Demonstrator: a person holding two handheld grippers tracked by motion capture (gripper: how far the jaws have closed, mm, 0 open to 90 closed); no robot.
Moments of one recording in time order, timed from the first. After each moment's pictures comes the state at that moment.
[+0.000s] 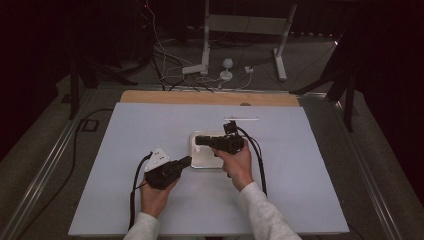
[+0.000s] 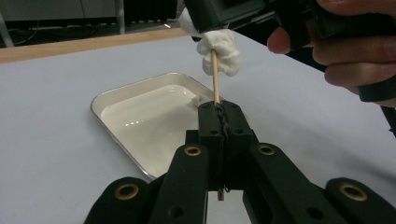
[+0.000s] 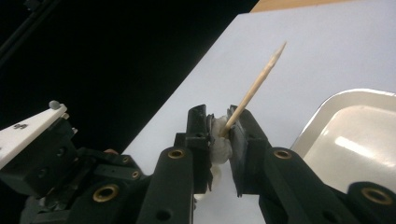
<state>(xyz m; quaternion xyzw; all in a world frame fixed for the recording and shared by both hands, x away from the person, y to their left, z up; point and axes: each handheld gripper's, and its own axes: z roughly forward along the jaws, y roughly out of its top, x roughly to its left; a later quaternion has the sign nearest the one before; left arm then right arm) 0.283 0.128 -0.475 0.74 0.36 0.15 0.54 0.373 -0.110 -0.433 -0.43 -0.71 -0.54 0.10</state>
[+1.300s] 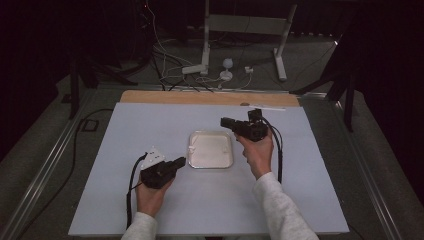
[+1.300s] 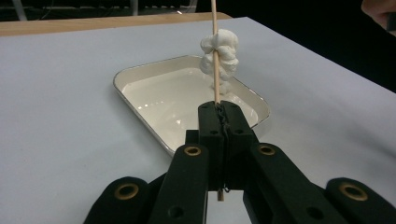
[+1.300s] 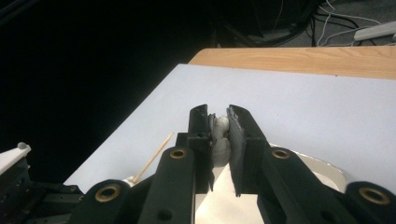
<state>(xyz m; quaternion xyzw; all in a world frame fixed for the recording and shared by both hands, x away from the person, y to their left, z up) 0.287 0.141 -0.483 0.74 0.40 0.14 0.52 0.390 -0.165 -0.404 -0.46 -0.70 -0.55 -0.03</state>
